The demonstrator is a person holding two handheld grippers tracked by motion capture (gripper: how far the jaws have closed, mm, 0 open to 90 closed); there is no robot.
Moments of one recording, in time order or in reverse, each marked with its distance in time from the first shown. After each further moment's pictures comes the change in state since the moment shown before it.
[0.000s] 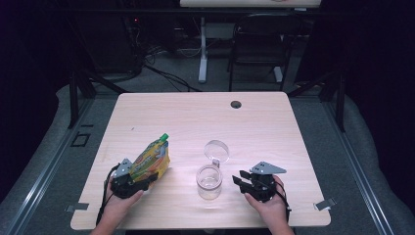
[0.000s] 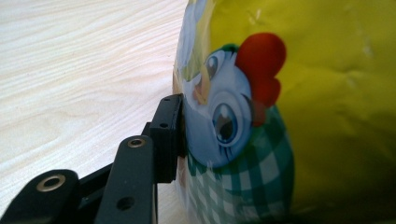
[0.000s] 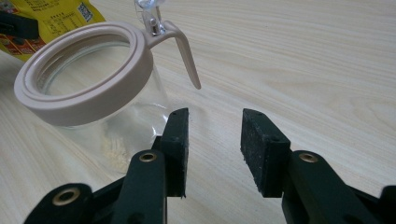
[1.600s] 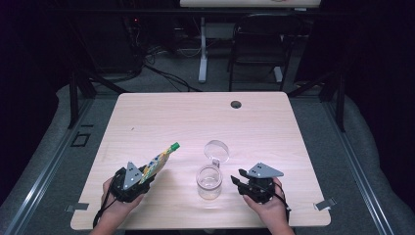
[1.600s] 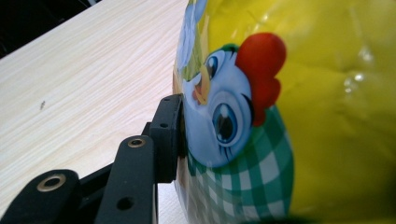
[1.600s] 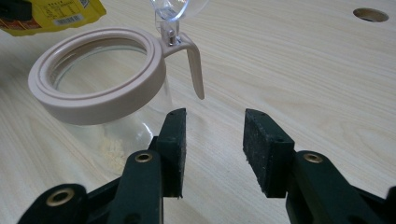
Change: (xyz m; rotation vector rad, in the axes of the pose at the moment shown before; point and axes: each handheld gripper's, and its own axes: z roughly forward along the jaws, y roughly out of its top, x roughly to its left) left arm -0.027 0.009 -0.012 0.029 0.220 0.264; right arm 0.009 0.003 -0.003 -0.031 -0.028 -0.117
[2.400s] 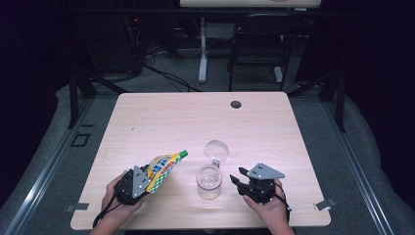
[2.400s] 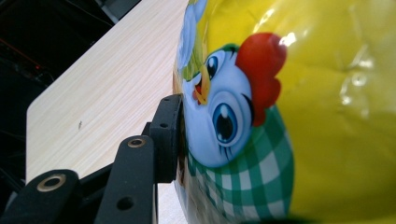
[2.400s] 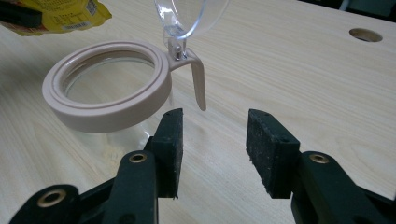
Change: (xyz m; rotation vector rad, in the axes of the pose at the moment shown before) left arm -0.017 0.006 -0.002 0.017 0.109 0.183; right arm 0.003 0.003 -0.005 -0.050 0.001 -0.044
